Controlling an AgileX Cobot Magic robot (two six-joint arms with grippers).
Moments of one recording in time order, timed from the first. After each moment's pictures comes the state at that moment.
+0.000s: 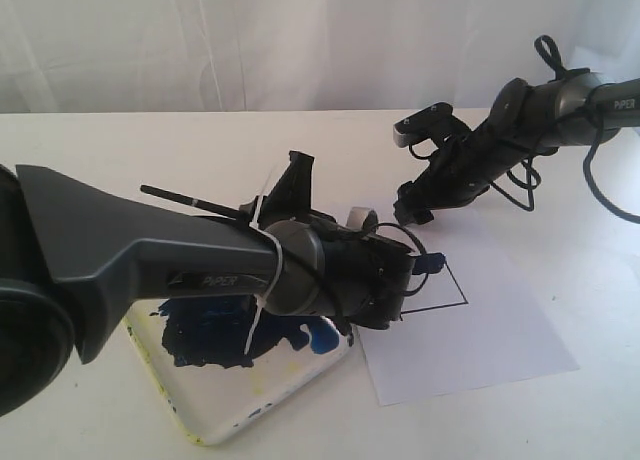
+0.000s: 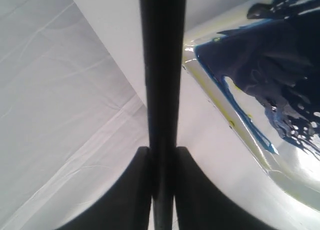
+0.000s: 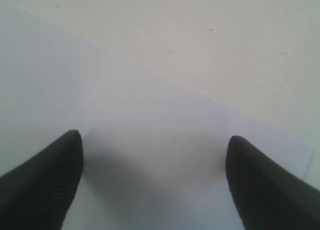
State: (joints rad) left arm -1.05 2.23 -1.55 1.21 1.31 0.01; right arm 0.17 2.24 -1.55 0.42 0.52 -0.77
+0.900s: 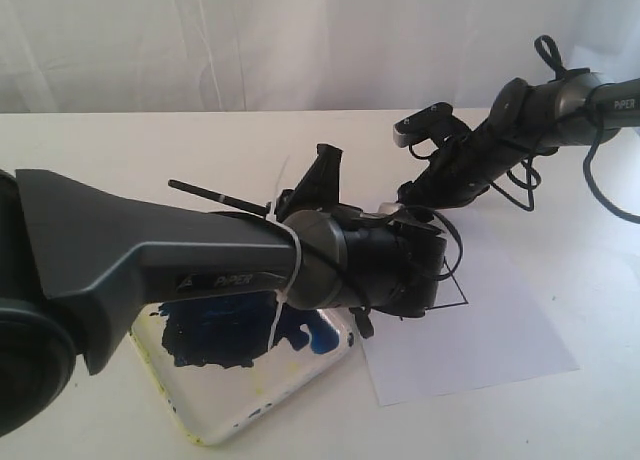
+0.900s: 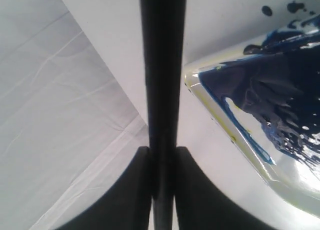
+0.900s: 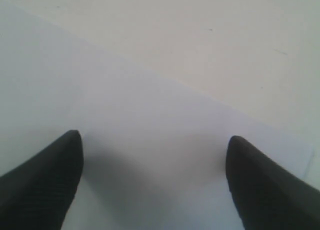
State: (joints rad) left arm -1.08 2.23 -1.65 1.14 1.30 0.13; right arm 0.17 2.24 -1.55 0.42 0.52 -0.77
